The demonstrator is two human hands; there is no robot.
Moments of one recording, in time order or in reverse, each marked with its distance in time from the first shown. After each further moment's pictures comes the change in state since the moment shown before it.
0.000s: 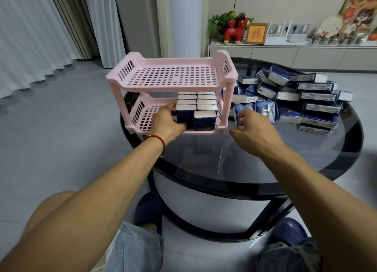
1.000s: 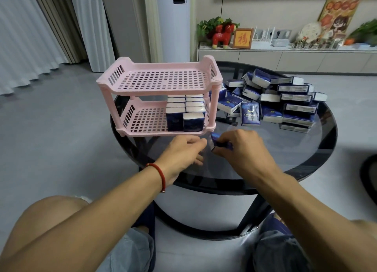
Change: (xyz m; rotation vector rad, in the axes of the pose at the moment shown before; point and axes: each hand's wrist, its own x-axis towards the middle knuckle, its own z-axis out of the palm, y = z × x) left_hand -0.094 0.052 0.014 -0.409 -0.413 -0.245; right_hand -0.057 0.004 -0.004 -0.112 0.031 -0.271
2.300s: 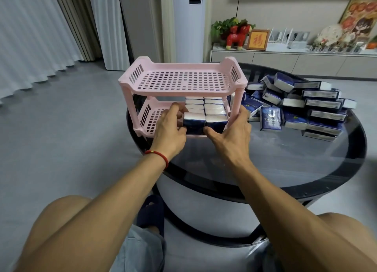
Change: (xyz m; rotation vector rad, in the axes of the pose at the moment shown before) left_hand 0.047 -0.013 -0.067 0.392 0.444 0.394; right_hand 0.063 -0.033 0.071 0.531 0.346 0.269
